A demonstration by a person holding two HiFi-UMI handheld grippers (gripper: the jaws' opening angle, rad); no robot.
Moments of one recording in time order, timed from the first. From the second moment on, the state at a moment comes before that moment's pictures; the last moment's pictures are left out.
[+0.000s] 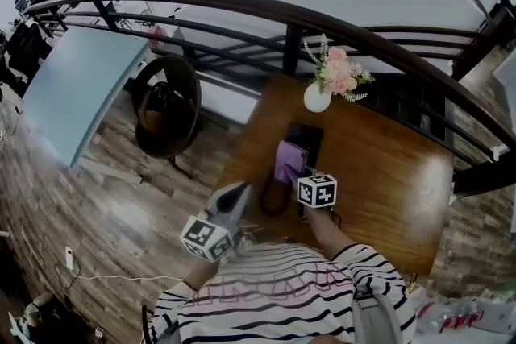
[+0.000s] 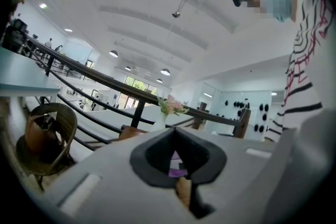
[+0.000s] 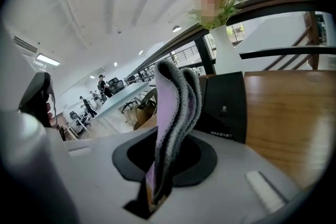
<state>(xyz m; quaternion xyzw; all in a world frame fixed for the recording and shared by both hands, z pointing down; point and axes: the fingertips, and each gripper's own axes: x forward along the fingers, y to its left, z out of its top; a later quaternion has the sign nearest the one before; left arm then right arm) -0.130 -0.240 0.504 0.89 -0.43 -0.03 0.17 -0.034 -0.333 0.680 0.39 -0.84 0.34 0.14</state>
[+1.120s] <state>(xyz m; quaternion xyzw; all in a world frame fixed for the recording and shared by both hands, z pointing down) -0.079 -0.250 0.507 0.92 -0.35 -0.02 0.18 0.071 -0.307 0.718 0.50 -0.77 0.37 0.17</state>
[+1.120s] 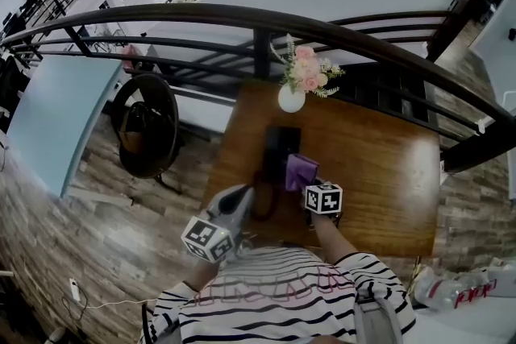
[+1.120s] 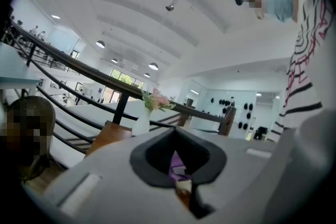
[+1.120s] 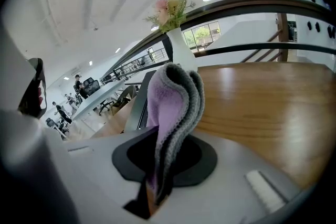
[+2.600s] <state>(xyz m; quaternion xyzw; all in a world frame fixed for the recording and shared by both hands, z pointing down) -0.068 -0.255 0.498 0.93 -0.31 -0.01 0.17 0.072 -0.255 0.550 0.51 -0.81 0.28 -0.02</state>
